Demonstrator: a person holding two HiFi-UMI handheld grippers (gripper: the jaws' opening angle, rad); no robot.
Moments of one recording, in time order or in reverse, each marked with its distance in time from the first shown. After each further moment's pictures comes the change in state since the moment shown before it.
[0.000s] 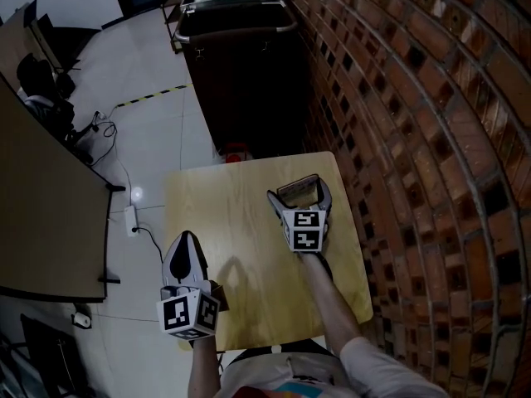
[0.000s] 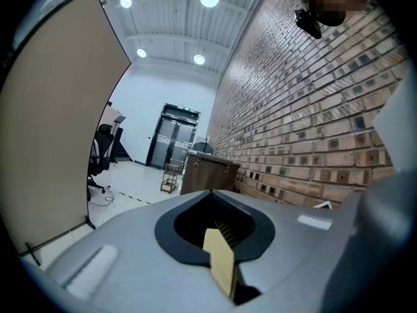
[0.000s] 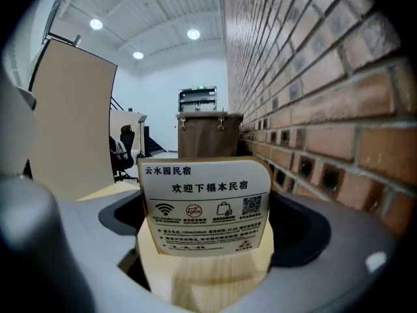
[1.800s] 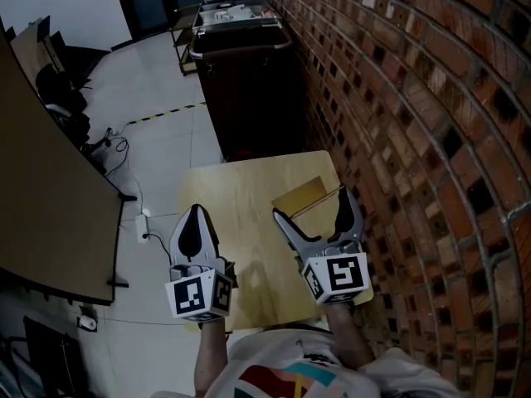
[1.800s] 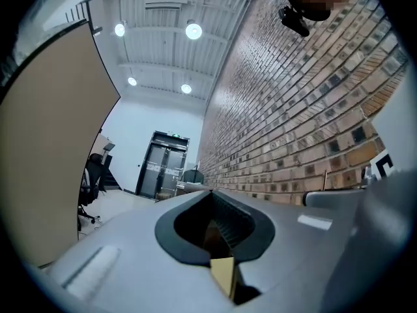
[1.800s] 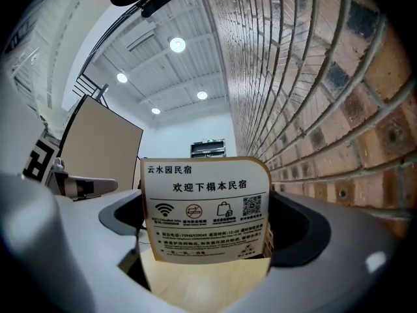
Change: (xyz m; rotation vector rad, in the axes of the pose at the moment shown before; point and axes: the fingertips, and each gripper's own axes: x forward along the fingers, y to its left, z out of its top) left arm -0.073 -0.051 0.087 0.082 -0.223 -0.069; right arm -0.260 0.063 0.147 0.001 -0.481 0.112
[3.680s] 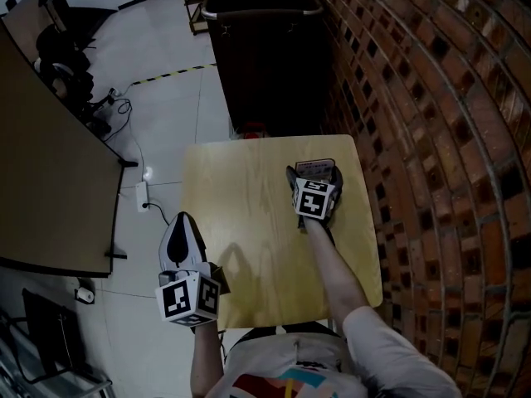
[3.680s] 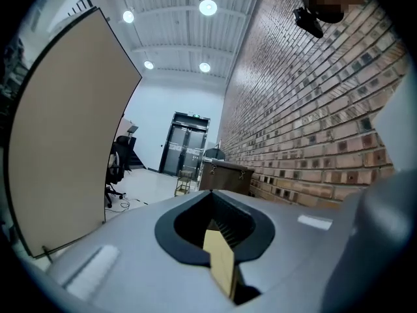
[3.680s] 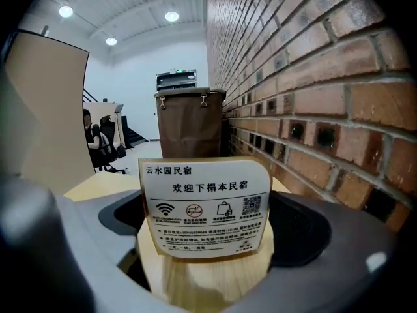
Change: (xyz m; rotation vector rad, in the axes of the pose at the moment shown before) left arm 0.011 0.088 -0.079 -0.047 0.176 0.180; right arm 0.156 -0.095 -0.310 0.084 0.625 -0.291
